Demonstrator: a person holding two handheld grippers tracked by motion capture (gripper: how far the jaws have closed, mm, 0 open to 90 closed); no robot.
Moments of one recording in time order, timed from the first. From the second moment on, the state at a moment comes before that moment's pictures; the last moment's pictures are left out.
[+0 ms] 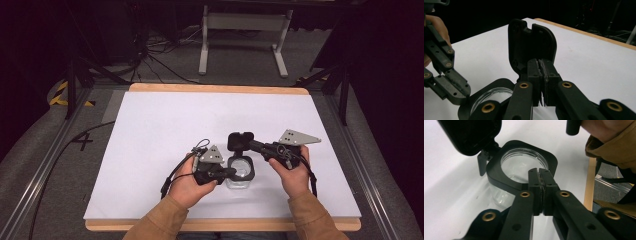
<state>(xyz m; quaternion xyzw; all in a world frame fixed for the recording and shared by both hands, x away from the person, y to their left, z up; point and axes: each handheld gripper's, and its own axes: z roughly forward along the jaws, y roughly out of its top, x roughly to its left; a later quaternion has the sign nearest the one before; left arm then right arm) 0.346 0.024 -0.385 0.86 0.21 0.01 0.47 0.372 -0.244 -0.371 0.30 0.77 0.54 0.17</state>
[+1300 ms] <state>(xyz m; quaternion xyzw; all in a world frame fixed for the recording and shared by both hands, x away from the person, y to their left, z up) 0.374 0.119 -0.371 0.84 0.27 0.01 0.46 0.364 -0.326 -0.359 0.33 0.81 0.46 0.17</state>
